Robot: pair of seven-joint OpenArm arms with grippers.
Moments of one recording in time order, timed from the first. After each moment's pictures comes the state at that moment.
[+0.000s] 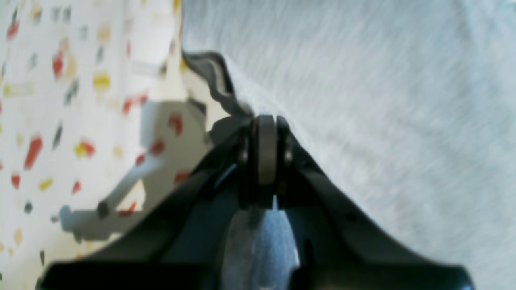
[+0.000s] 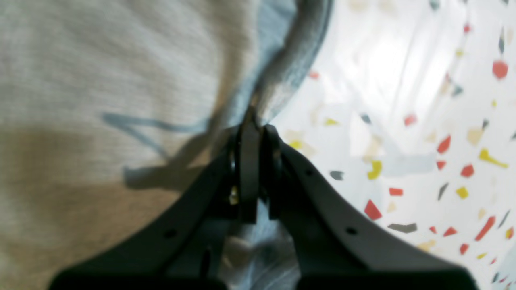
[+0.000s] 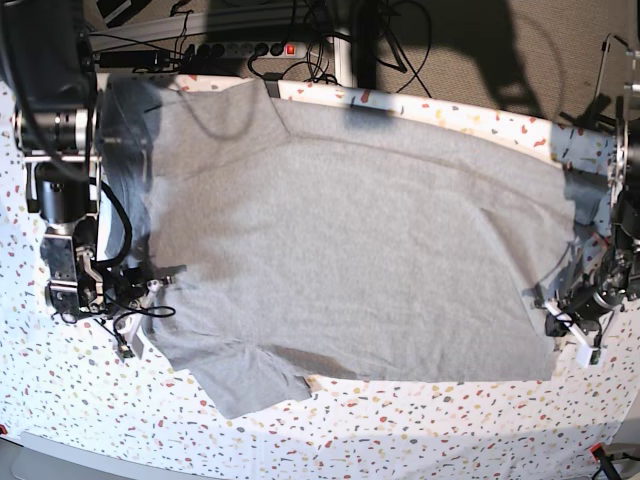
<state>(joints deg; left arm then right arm) -45.4 -25.4 17.9 12.2 -22.3 -30.5 2.9 34.8 23.4 -4.9 43.3 7.6 26.5 -41.9</state>
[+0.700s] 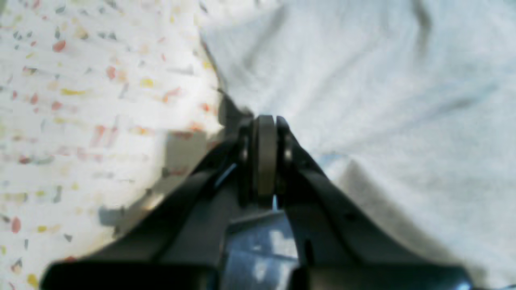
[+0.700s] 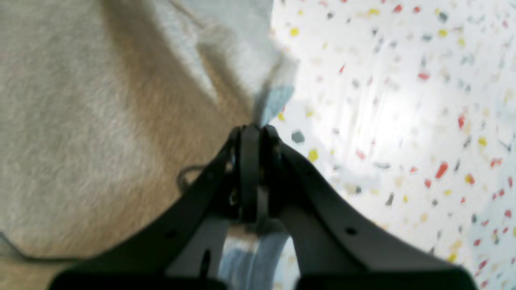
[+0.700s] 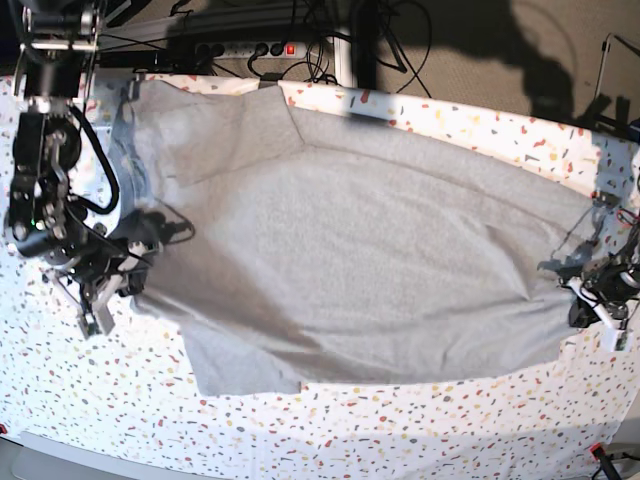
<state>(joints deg) -24.4 -37.7 17.4 52.3 -33.9 -20.5 12.9 6.9 25.7 9.8 92.8 21.7 23.2 -53.1</state>
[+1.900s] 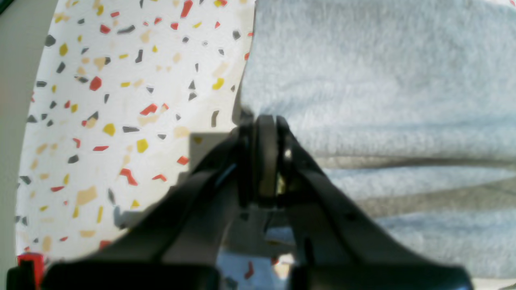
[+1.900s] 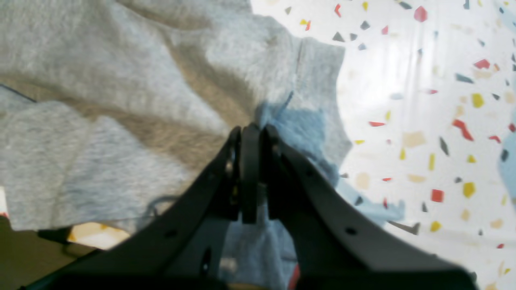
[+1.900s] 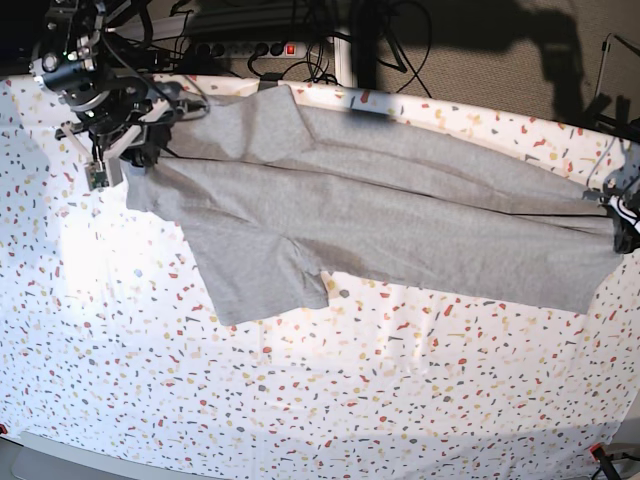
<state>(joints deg) -0.9 -39.9 -5.4 63.0 -23.3 -24.6 13.3 -26.3 13.3 21.4 112.8 16.4 23.2 -42.5</state>
